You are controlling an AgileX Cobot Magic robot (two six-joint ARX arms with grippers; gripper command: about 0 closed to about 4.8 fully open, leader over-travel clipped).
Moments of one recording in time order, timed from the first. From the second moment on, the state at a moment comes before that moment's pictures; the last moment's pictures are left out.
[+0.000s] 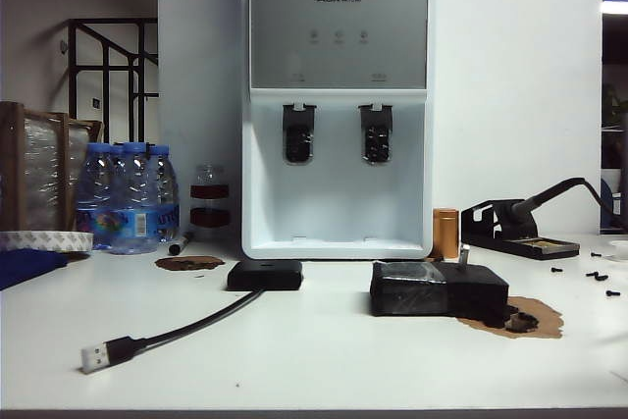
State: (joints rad) left arm 0.01 0.04 0.01 -0.16 0.06 0.05; right arm -0.04 0.00 0.00 -0.05 -0.07 0.19
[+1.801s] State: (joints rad) left arm -0.16 1.13 0.71 0.65 0.83 -0.05; right arm 0.38 0.58 0.52 0.40 0.12 0.04
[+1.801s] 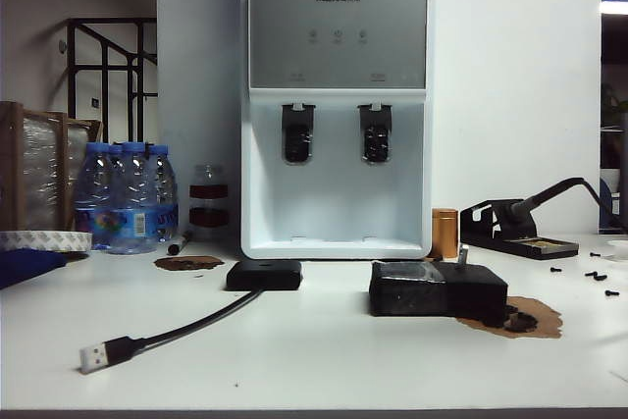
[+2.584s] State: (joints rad) left arm -0.46 1.85 0.94 0.64 0.94 0.25; right arm 0.70 1.38 0.42 0.85 0.67 0.14
